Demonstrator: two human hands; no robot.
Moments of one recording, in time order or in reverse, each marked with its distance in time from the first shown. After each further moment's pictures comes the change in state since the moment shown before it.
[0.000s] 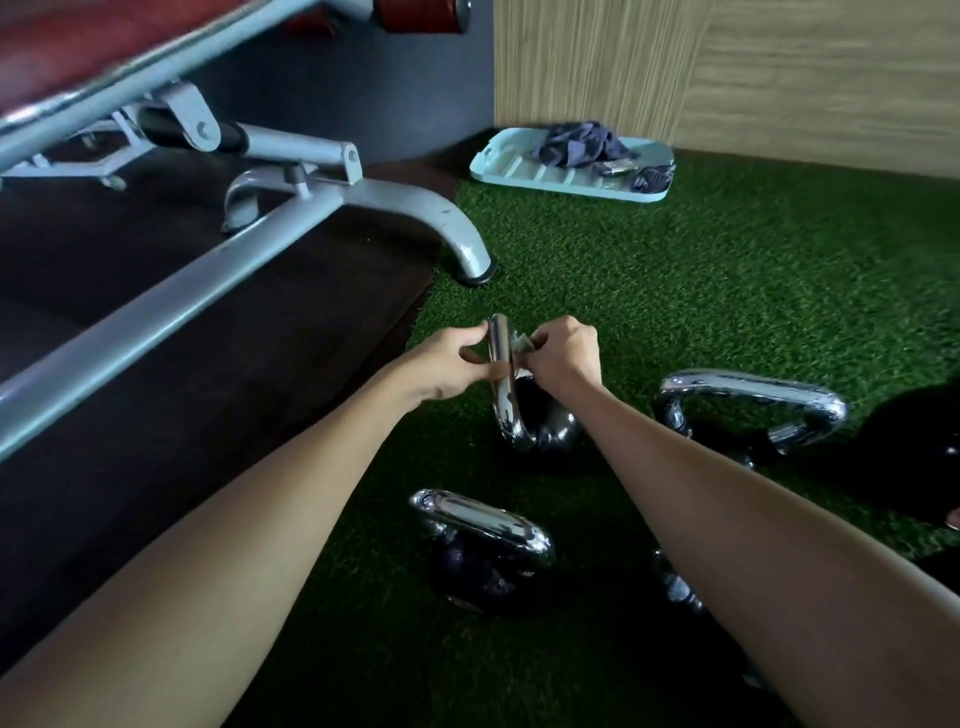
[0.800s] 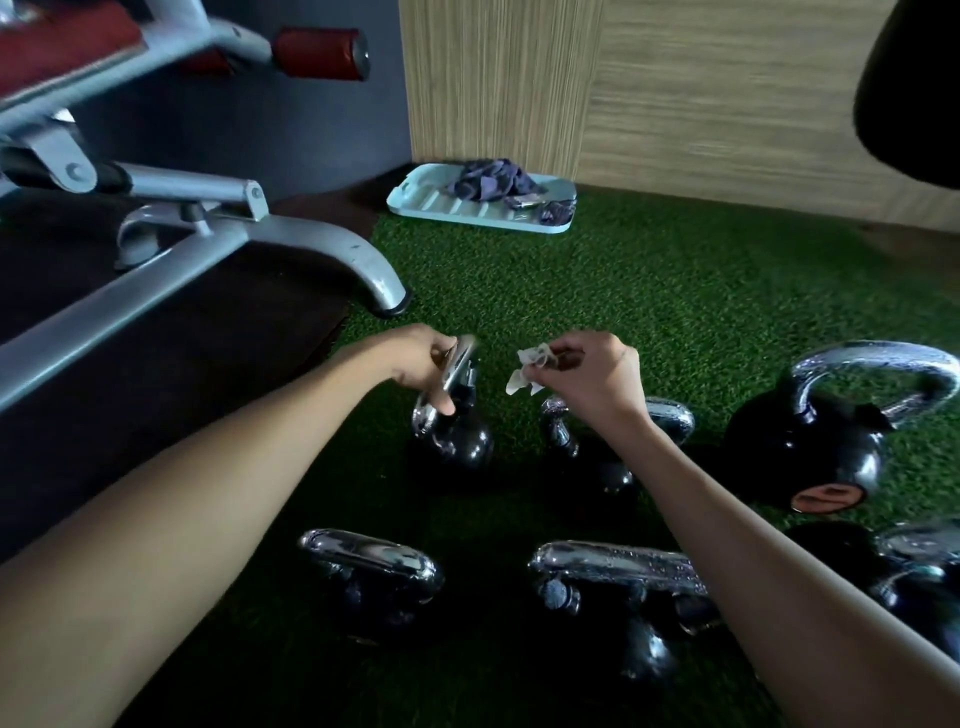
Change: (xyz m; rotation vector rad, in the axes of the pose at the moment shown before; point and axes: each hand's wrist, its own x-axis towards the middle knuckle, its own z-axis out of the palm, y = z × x) left_hand 0.037 0.100 0.006 0.528 -0.253 0.026; right_hand -0.043 0.053 -0.151 0.078 0.193 -0.145
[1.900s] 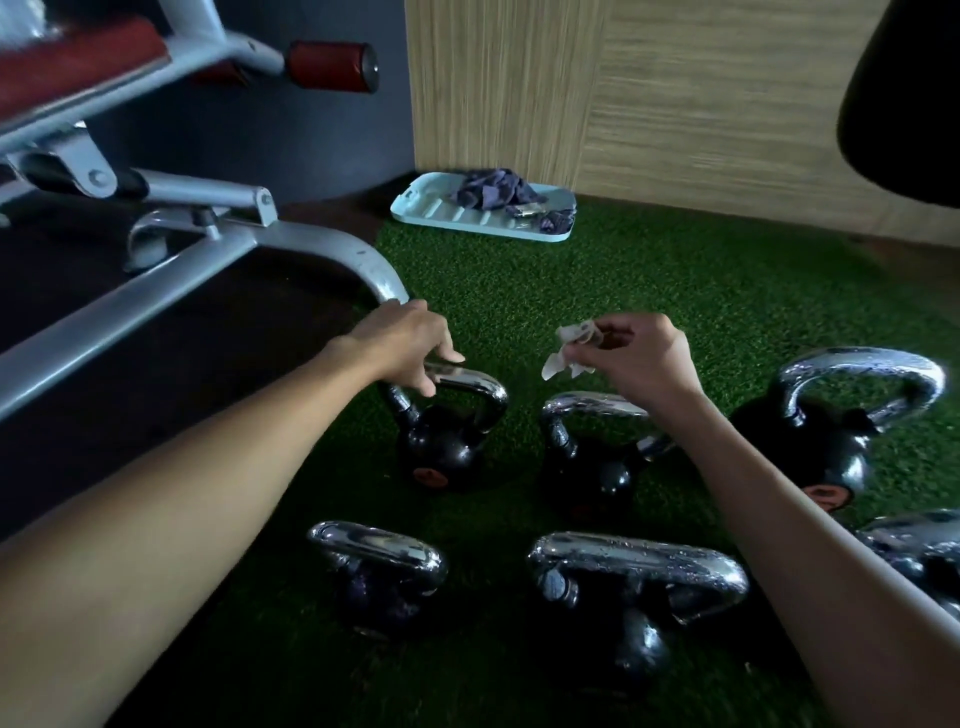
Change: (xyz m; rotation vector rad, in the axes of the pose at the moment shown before) left_hand -0.012 -0.017 -0.003 0.315 0.369 0.314; right_hand 0.000 -0.014 -0.055 0.040 -0.019 0.044
